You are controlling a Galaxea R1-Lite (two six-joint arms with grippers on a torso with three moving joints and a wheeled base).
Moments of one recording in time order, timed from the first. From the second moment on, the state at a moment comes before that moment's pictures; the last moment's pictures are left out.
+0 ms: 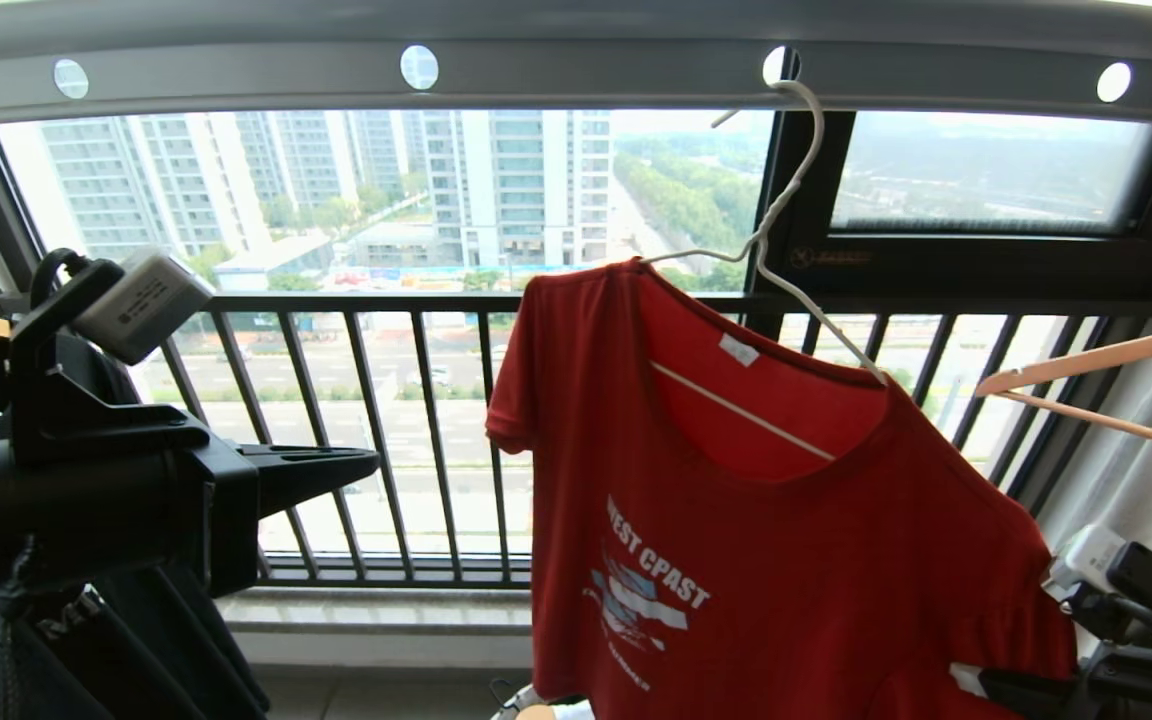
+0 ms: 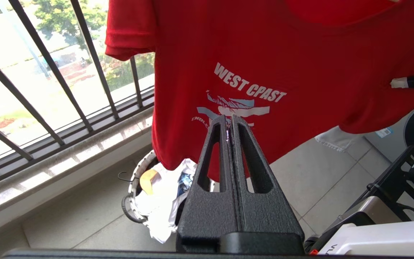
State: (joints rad) left arm -0.41 1.18 -0.83 -0.04 -0.32 -0.06; right arm 0.30 1.12 -0.38 -0.07 0.14 -0.23
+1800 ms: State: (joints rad) left arm -0.42 0.91 -0.63 -0.02 -0.33 -0.06; right arm 0.25 0.46 -0.64 0.28 0.13 -0.04
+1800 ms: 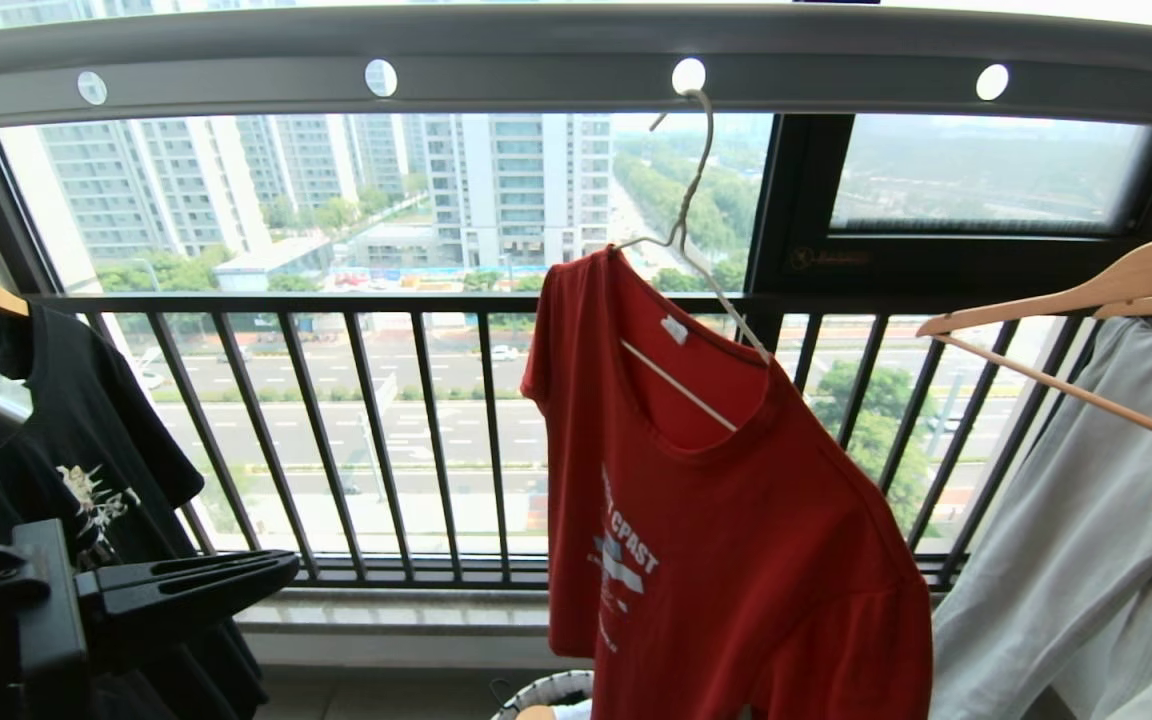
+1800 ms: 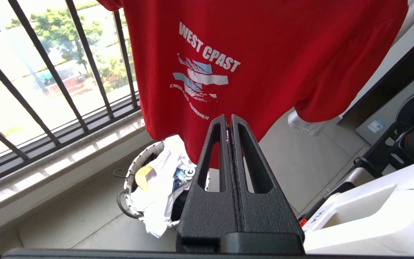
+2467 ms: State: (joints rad) left arm 0.04 0.31 -0.54 0.25 -0.30 -0.14; right arm 0.12 0.28 -0.99 0.78 0.05 0.07
